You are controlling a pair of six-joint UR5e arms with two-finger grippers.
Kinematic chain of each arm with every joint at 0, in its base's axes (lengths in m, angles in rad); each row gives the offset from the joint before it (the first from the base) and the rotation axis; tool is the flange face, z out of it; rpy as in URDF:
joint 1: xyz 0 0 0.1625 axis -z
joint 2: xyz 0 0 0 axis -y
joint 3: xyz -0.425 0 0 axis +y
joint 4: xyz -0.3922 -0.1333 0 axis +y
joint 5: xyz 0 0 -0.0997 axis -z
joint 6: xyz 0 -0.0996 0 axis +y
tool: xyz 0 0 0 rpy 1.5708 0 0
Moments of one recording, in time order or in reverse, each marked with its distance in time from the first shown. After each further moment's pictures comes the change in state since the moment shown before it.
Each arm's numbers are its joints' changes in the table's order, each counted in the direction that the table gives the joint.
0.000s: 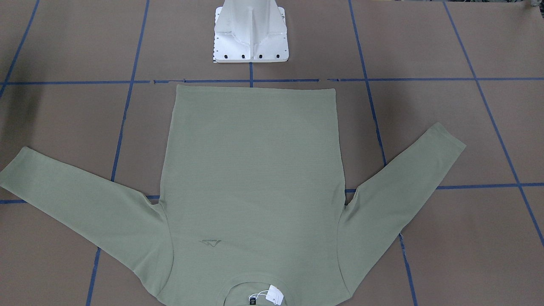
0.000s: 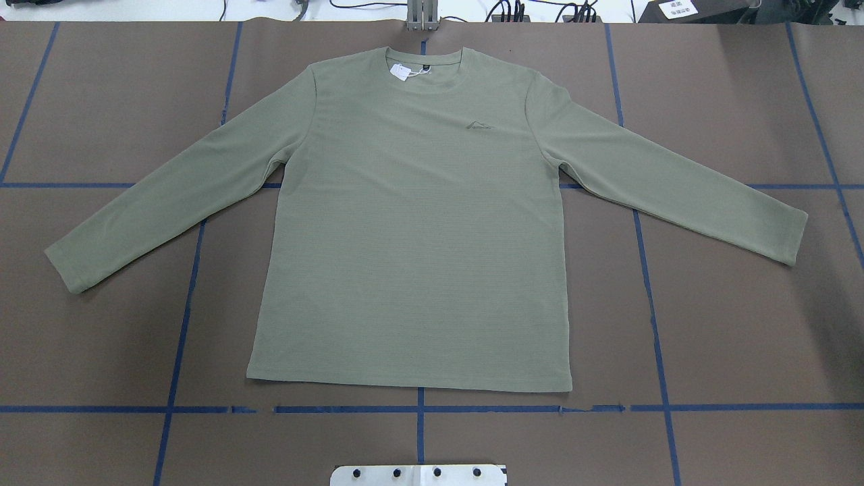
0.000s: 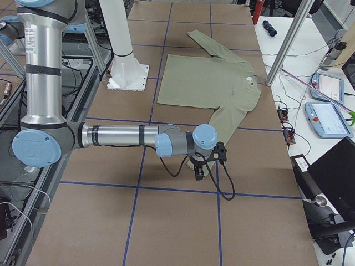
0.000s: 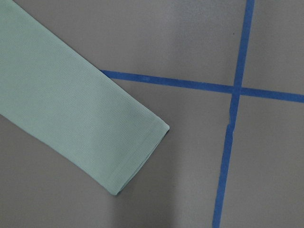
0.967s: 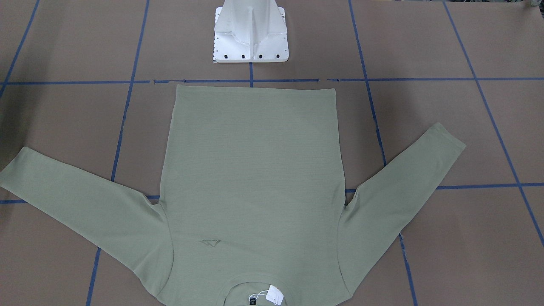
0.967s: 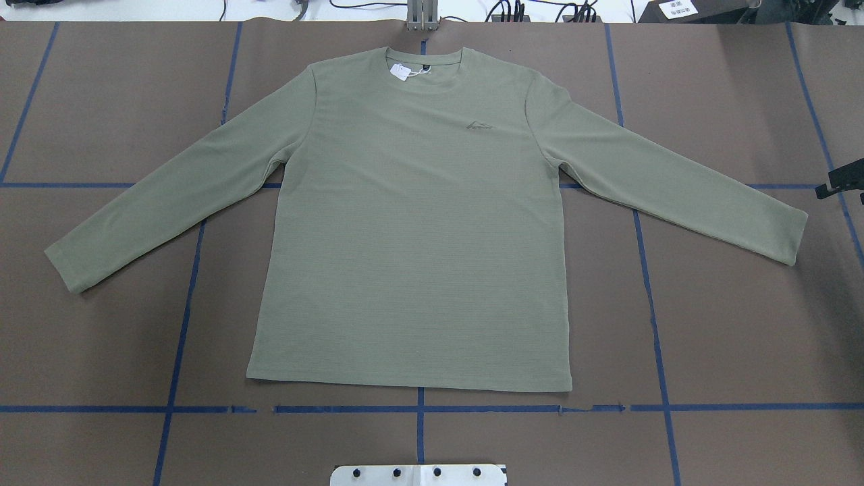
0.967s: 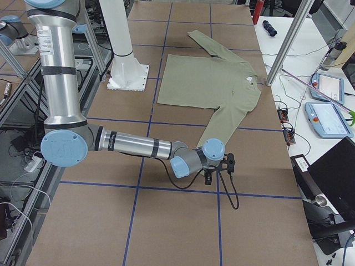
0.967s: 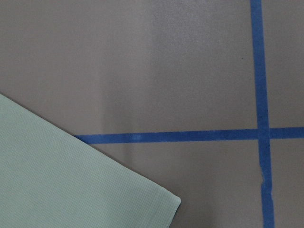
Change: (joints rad) left arm -0.001 0.008 -0.004 0.092 -0.117 0.029; right arm 0.124 0.111 0.296 -0.434 -0.023 -0.463
